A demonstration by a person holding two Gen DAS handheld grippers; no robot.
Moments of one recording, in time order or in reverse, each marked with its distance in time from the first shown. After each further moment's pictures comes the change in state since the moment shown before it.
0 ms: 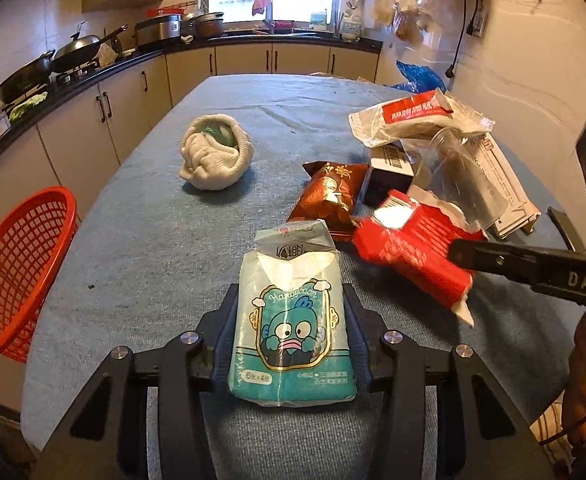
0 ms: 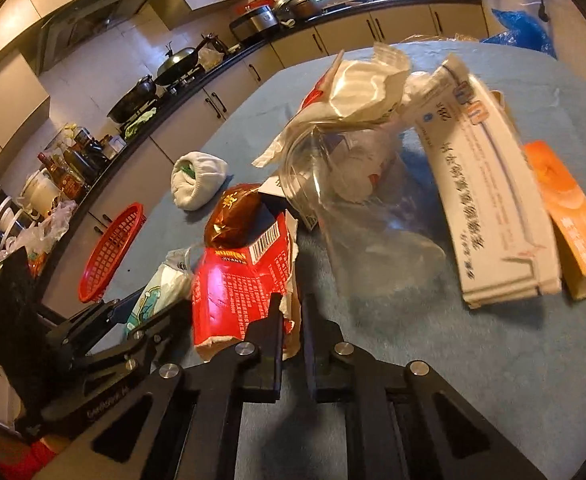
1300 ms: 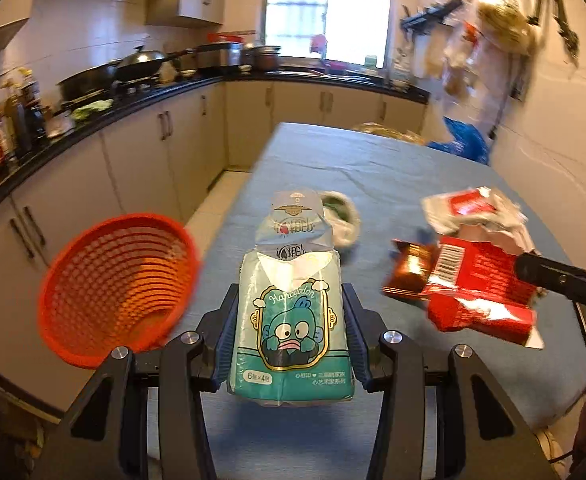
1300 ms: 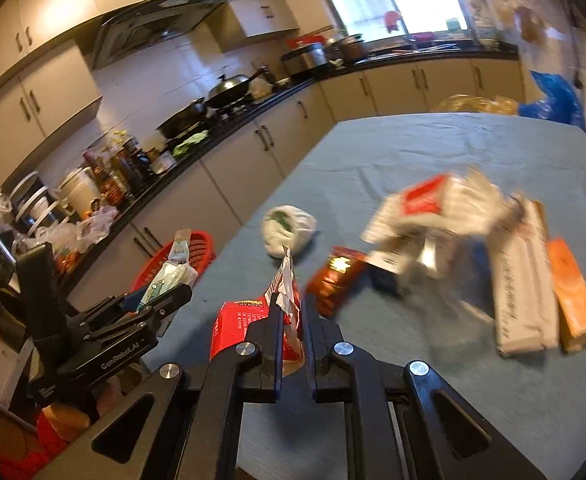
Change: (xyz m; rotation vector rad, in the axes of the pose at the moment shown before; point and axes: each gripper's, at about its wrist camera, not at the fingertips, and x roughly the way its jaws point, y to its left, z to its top) left arm -0.073 0.076 0.017 -0.126 -0.135 0.140; right arm -0.046 0.070 0.019 -0.141 -0.121 0.088
